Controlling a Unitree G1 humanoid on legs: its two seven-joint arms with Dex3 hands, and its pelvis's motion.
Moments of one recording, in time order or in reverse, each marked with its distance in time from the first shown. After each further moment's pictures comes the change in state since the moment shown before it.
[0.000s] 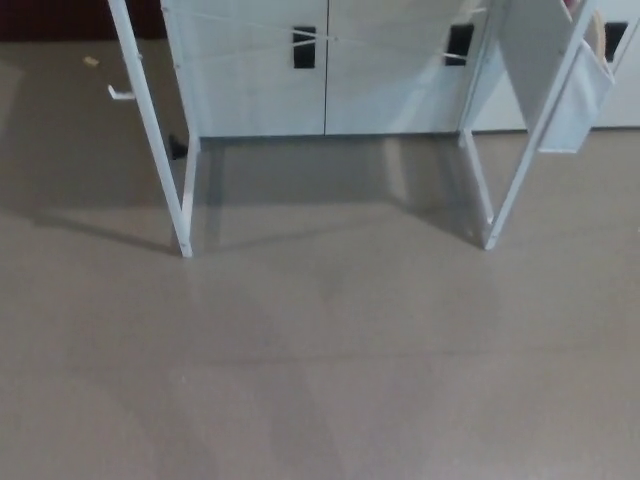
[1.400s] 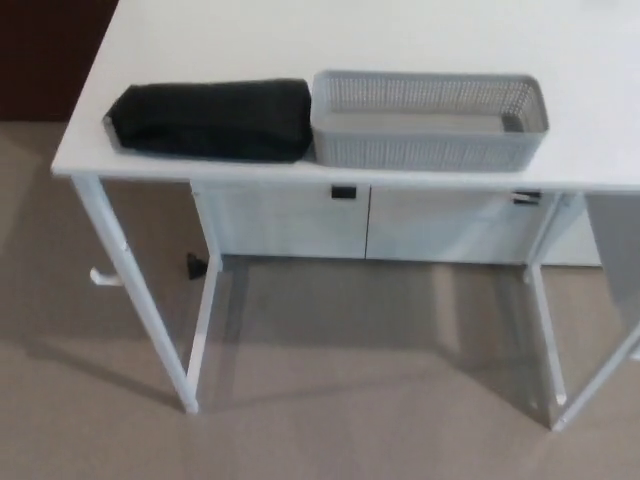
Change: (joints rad) left_arm 0.041 -0.011 0.000 0.064 -0.001 -0.053 -0.008; right_arm 0.001 0.005 0.010 0.123 -0.008 -0.042 0.025
